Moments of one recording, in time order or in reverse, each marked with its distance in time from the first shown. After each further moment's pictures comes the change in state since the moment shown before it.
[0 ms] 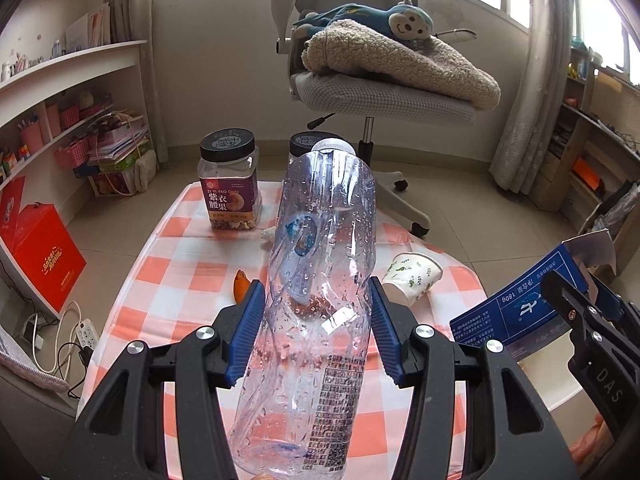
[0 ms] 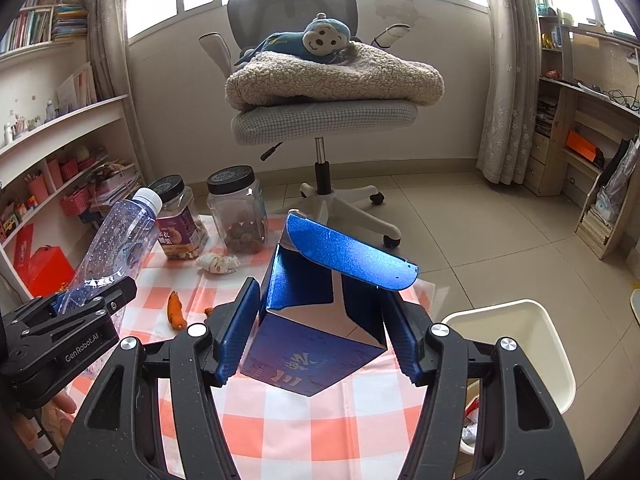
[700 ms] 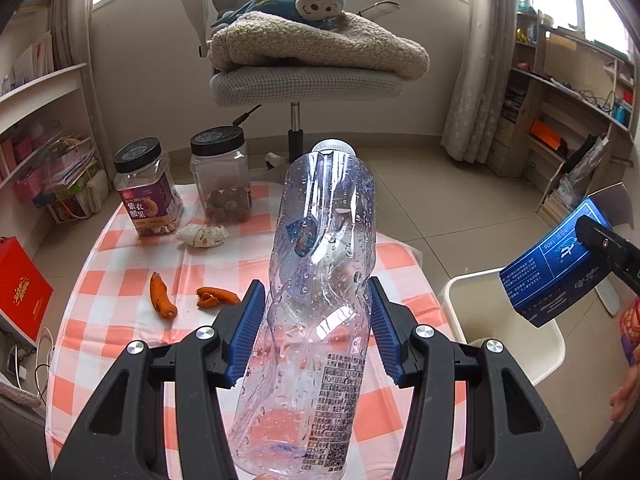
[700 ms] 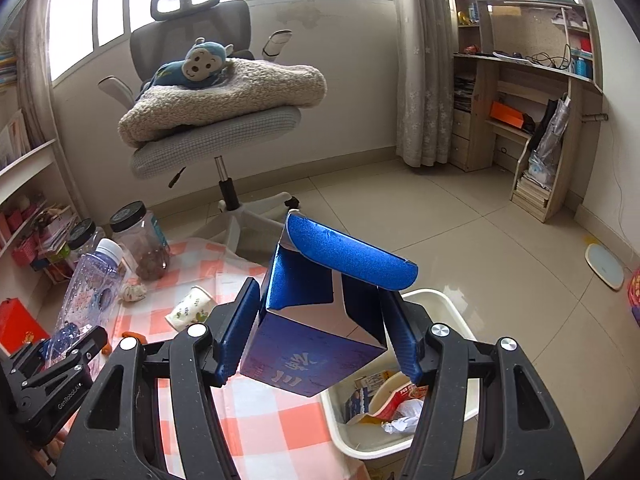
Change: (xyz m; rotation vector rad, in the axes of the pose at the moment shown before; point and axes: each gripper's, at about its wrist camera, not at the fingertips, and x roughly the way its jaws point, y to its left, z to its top) left arm 0.009 -0.104 -0.020 0.137 0.018 -0.123; right arm -0.027 -0.140 0.000 0.172 -0.016 -0.210
